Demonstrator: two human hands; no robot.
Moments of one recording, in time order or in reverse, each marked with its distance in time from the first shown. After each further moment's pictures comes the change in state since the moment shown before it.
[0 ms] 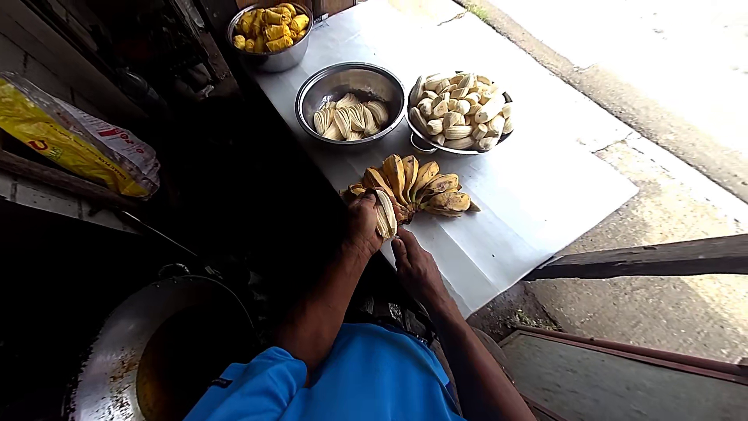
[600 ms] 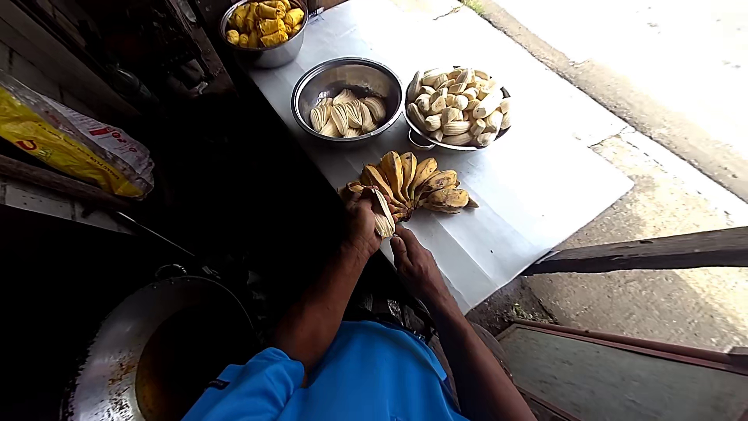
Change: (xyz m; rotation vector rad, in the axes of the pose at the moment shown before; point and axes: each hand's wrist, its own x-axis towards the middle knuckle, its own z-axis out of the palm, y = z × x) left_hand -0.004 -0.003 -0.003 0.029 0.028 0.049; right_hand -0.002 -0.006 -0.003 0.034 -0.020 0.014
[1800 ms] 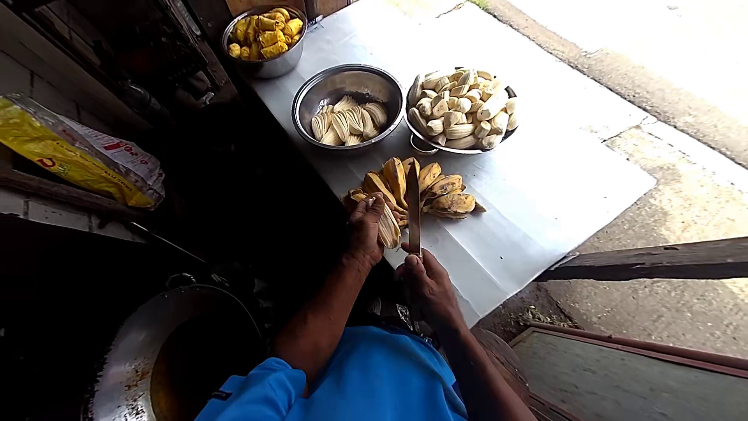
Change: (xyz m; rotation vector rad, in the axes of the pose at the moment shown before) left_hand 0.004 -0.011 -0.010 0.076 -0.132 0.030; right_hand -0.018 0.002 0.000 0.837 0.026 0.168
